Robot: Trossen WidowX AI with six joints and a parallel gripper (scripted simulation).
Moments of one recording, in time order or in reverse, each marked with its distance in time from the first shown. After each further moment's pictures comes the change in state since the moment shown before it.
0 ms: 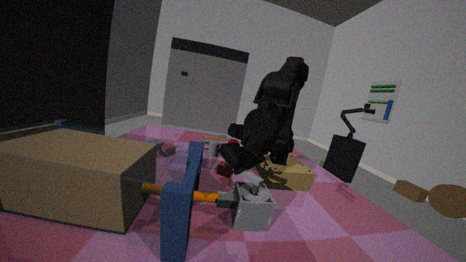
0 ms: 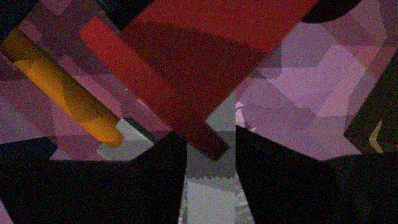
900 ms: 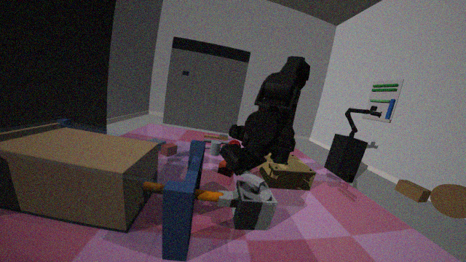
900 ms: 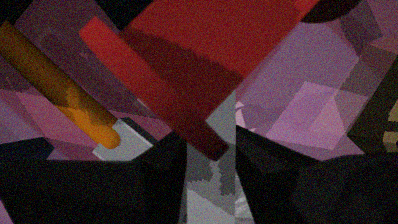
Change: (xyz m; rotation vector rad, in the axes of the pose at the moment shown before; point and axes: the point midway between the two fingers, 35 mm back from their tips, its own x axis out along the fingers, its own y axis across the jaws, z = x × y) arm 0.005 0.000 -0.002 0.000 0.000 0.000
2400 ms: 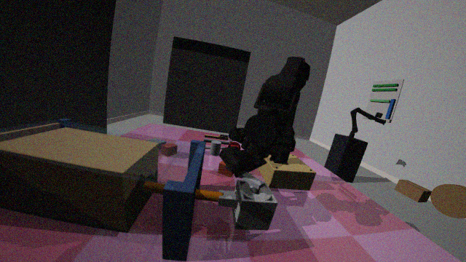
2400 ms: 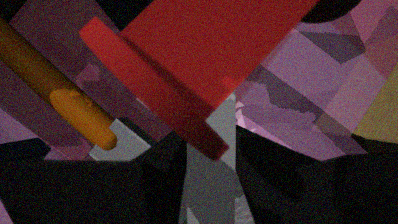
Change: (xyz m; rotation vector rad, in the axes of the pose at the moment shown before) arm 0.006 0.000 -0.002 0.000 0.000 0.000
